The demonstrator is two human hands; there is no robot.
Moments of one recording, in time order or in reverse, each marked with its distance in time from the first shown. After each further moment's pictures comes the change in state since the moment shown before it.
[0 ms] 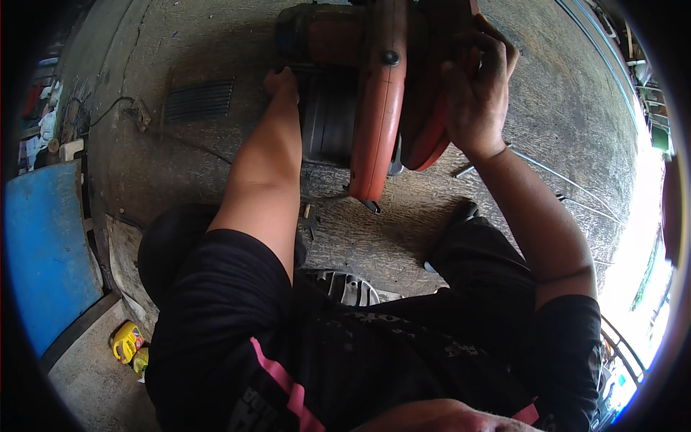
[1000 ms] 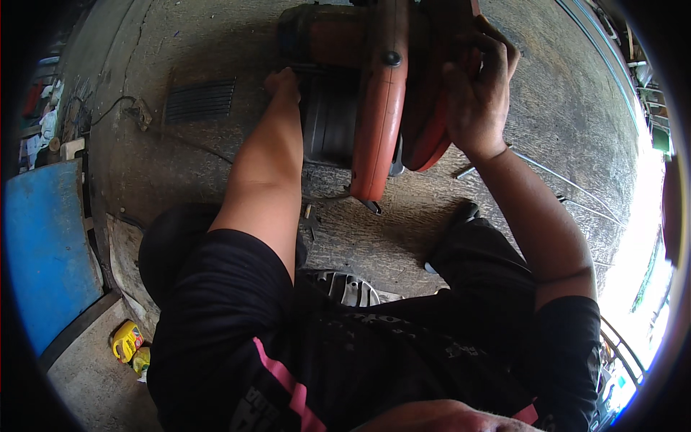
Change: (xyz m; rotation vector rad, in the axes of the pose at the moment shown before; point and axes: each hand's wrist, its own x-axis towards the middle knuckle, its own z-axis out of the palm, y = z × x) left_hand -0.029 0.027 -0.004 -0.362 -0.066 -0.210; right_hand -0.001 0.002 -0.001 -0.001 0.007 -0.009
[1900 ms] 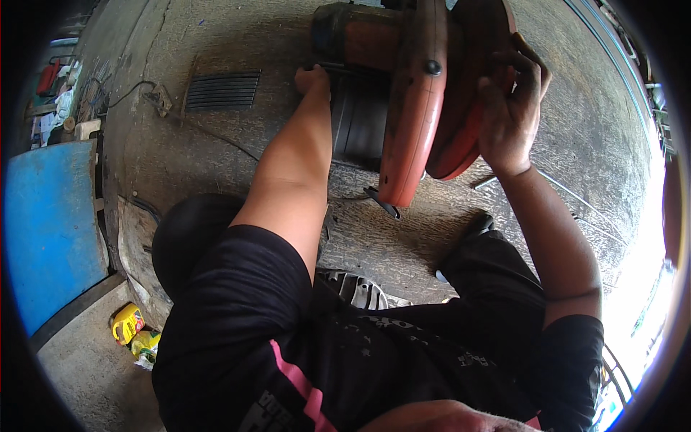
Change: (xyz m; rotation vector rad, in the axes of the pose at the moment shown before) left_hand 0.004 -0.005 0.001 0.515 0.190 0.229; right_hand -0.001 -0.001 0.003 0.065 0.014 0.058
